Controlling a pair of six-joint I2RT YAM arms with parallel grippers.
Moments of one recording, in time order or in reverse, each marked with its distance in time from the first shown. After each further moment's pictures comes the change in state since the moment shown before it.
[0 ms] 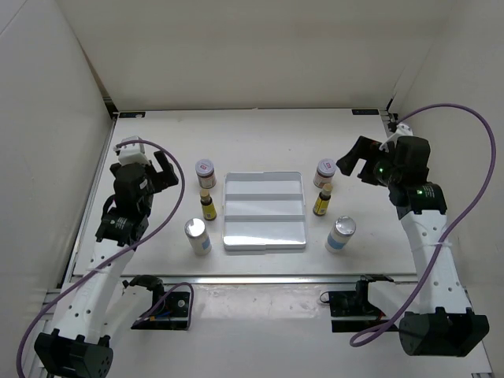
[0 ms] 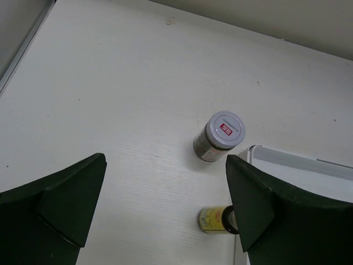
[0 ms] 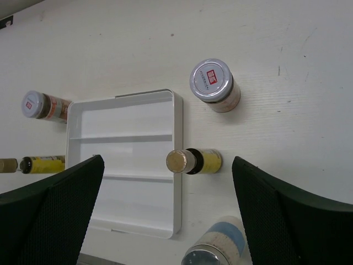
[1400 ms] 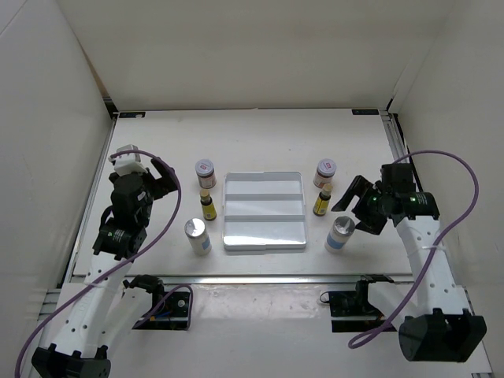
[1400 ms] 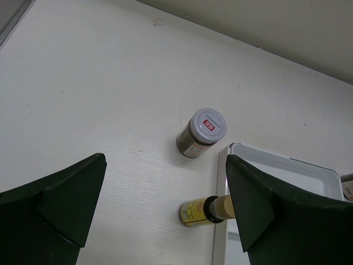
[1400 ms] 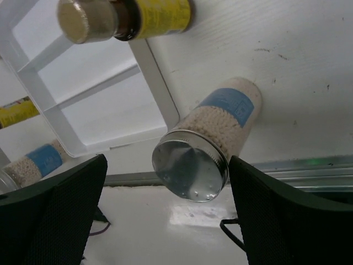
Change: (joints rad) left arm -0.027 -0.100 -0.052 -0.010 -0.003 -0.095; right arm 0.008 -0.076 -0.124 -0.447 -0.006 0.220
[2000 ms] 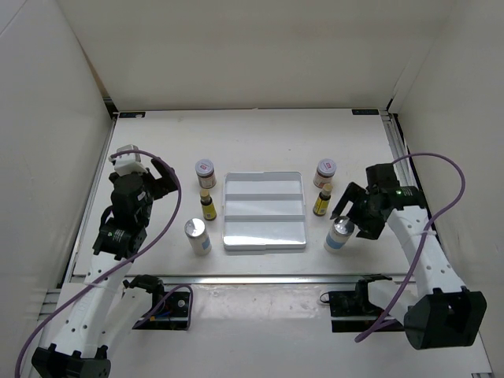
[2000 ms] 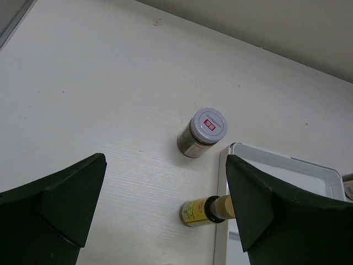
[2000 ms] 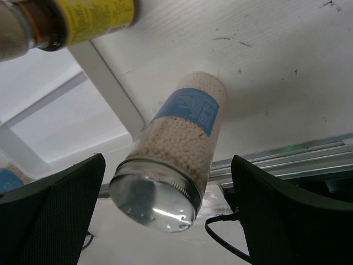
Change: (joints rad) left arm 0.000 0.000 0.000 0.000 0.000 0.007; right arm 0.080 0.113 -0.043 -0.012 0.154 0.072
